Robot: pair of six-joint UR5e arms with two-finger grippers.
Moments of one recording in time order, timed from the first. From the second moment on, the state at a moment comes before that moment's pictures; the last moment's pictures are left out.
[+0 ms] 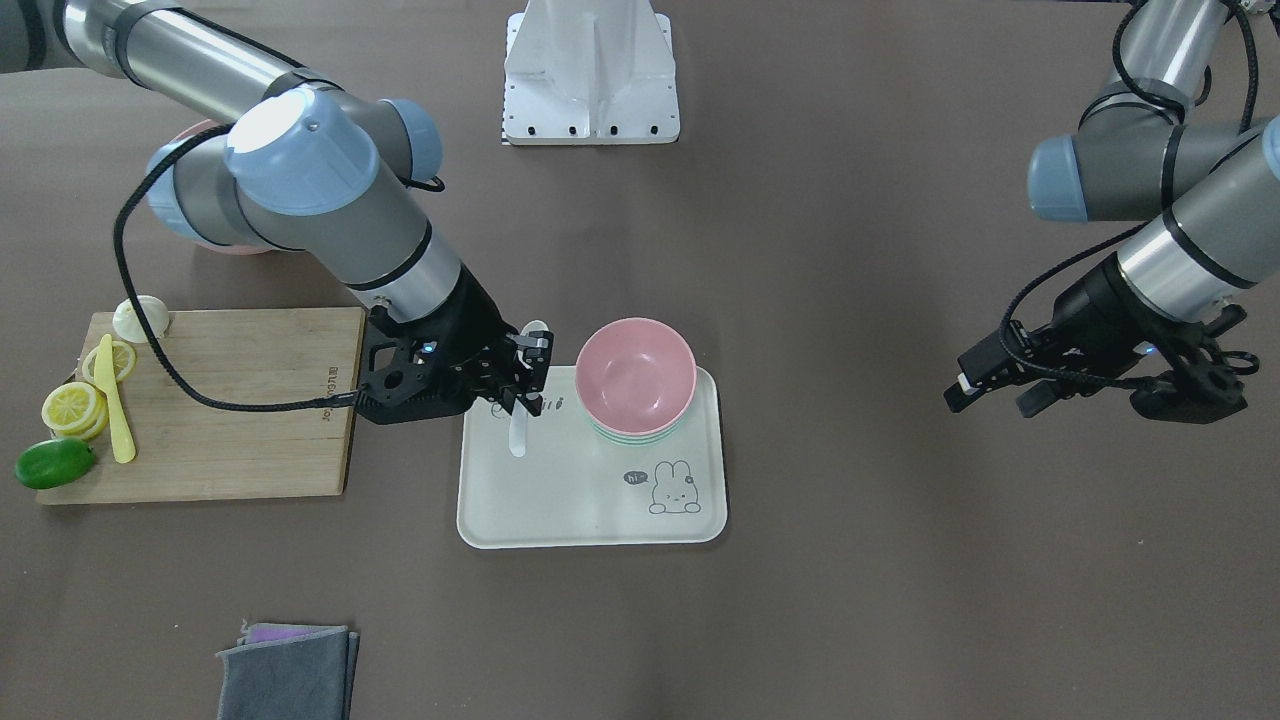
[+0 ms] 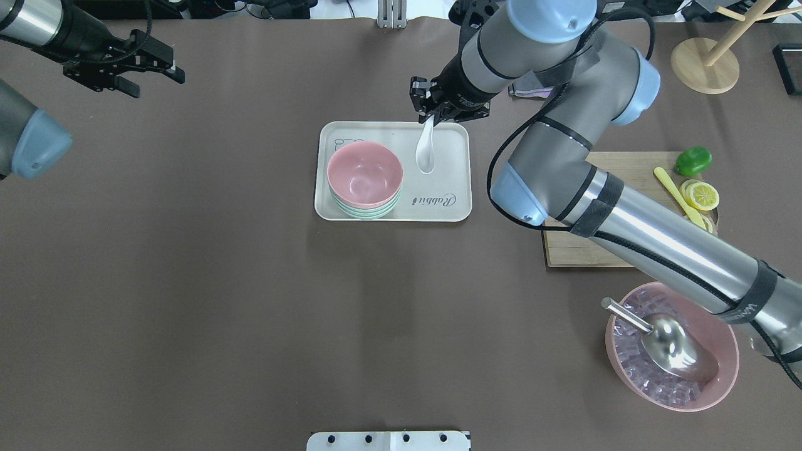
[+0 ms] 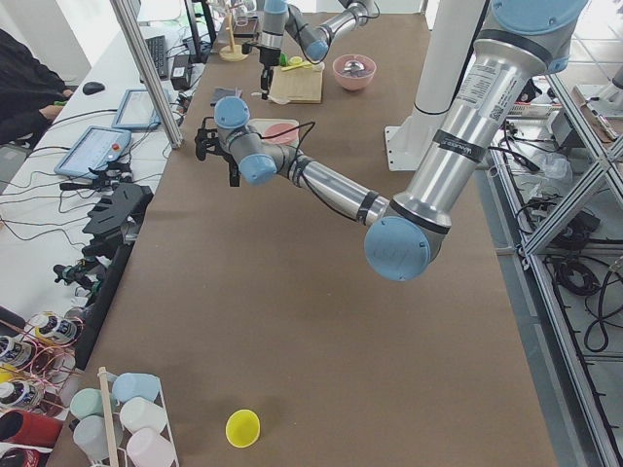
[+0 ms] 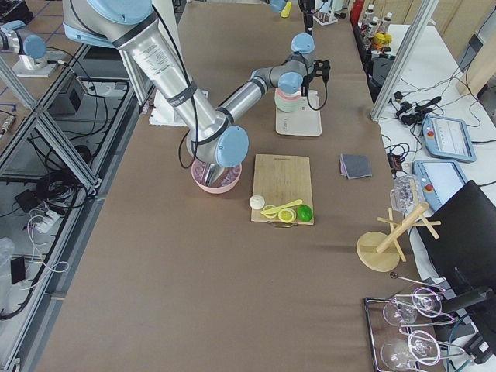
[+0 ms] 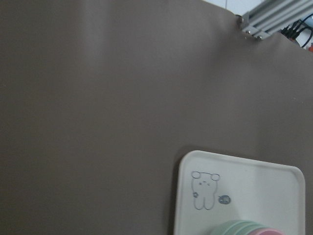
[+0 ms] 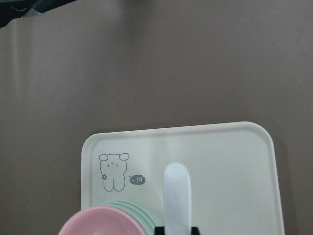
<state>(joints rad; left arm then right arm) -1.13 -2.00 -1.56 -2.10 -2.37 -1.02 0.77 -0.79 1.46 -1.15 2.06 1.26</state>
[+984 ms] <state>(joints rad) -1.13 -1.99 -1.53 -2.11 -2.37 -1.01 0.68 -0.68 1.33 -1.07 1.95 1.27</state>
